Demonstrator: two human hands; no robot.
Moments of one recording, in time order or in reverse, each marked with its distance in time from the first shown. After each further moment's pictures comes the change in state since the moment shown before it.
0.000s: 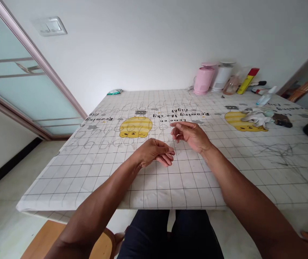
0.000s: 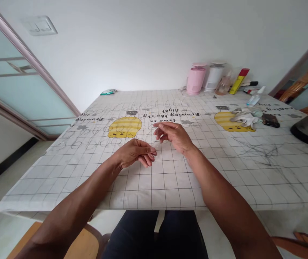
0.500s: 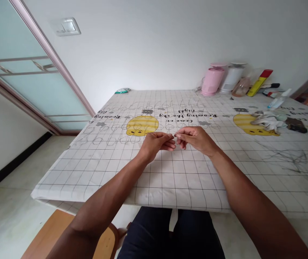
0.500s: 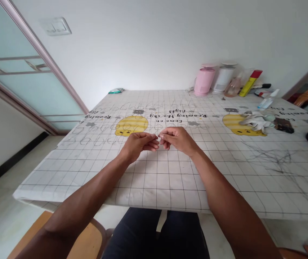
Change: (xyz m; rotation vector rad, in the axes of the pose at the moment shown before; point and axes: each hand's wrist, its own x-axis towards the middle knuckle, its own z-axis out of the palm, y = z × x) left_hand 0.006 -0.001 -0.002 -0.106 0.325 0.259; right_hand -0.008 -0.007 0.013 -0.348 -0.097 0.041
